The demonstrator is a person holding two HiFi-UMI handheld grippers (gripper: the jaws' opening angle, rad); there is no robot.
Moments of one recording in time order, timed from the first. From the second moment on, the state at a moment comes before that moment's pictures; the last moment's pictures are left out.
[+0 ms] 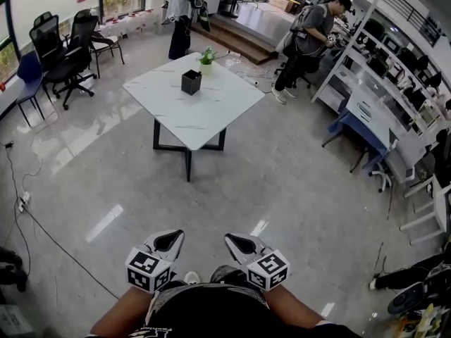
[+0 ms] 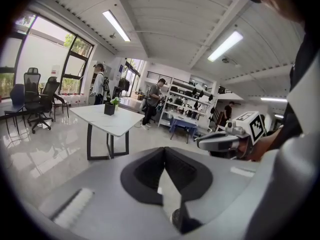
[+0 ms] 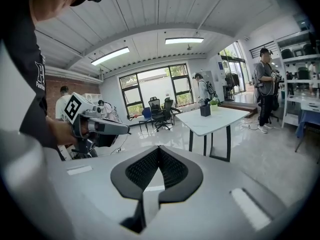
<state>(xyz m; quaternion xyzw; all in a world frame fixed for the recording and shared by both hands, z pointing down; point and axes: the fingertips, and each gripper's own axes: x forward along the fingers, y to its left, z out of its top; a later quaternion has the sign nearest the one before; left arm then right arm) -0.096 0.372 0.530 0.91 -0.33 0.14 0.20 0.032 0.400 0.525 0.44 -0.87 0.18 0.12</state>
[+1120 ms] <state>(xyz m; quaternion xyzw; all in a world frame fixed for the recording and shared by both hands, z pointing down) -0.076 0.262 0.522 0.90 -0.35 0.15 0.19 0.036 0.272 0.524 0.42 -0.88 0.19 0.10</state>
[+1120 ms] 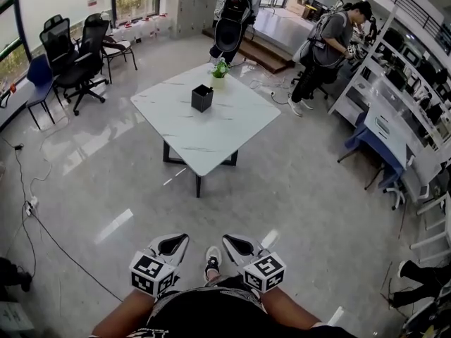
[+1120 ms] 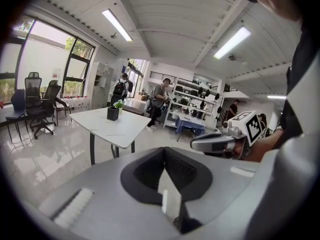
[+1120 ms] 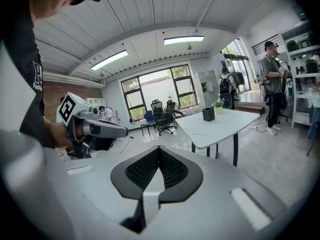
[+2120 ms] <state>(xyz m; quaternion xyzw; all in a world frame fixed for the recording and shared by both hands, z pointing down) -0.012 0.082 0.507 0.89 -0.40 0.14 0.18 0.104 0.082 0.510 0.37 -0.91 0.17 0.09</state>
